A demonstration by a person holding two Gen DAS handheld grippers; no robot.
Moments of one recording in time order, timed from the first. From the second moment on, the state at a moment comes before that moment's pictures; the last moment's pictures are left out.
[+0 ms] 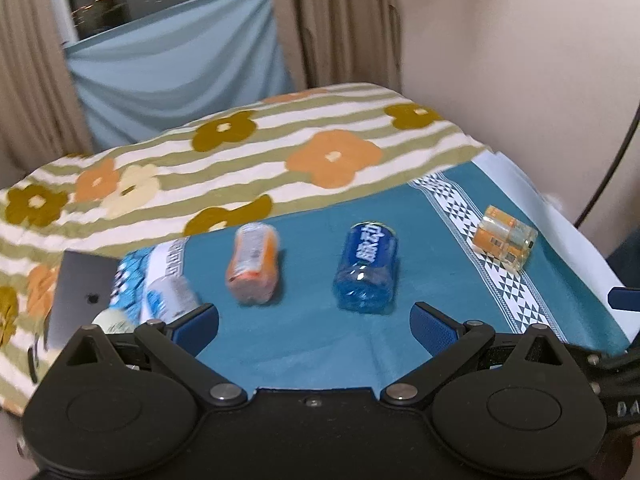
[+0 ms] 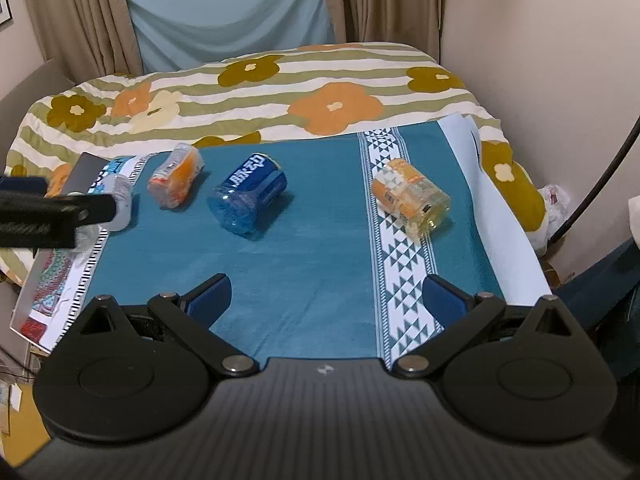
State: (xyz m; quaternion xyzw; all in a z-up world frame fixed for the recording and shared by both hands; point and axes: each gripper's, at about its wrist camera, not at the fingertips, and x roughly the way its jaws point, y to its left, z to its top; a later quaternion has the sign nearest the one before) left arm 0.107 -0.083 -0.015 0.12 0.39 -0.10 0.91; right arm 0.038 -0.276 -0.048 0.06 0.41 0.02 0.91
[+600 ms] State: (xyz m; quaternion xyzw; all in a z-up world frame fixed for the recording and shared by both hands) left arm 0.240 -0.154 -0.086 0.19 0.50 -0.18 0.83; right arm 0.085 -0.317 -0.105 0.07 0.46 0.05 0.89
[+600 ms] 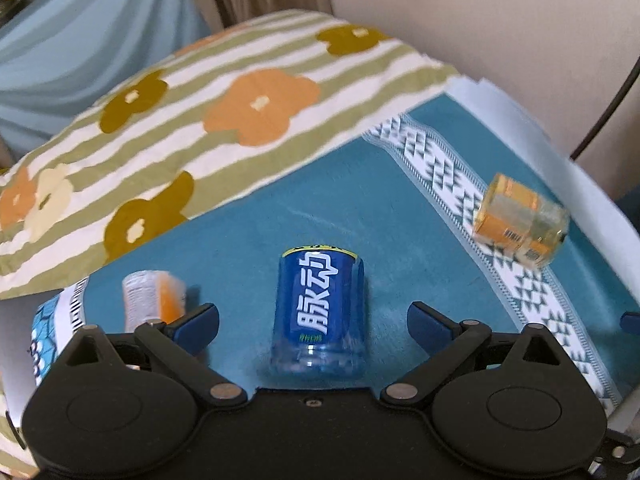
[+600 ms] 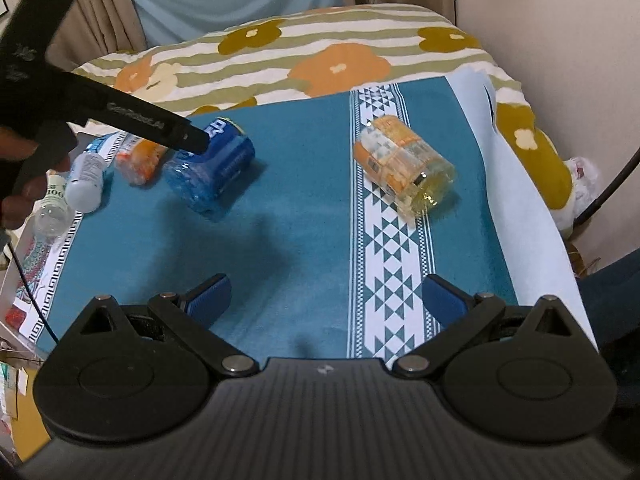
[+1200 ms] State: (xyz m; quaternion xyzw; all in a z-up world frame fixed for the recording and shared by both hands) left arm 0.276 -0.165 -0.136 0.21 0.56 -0.19 0.78; right arm 0.106 -0.324 -0.131 0.09 0.47 0.06 0.87
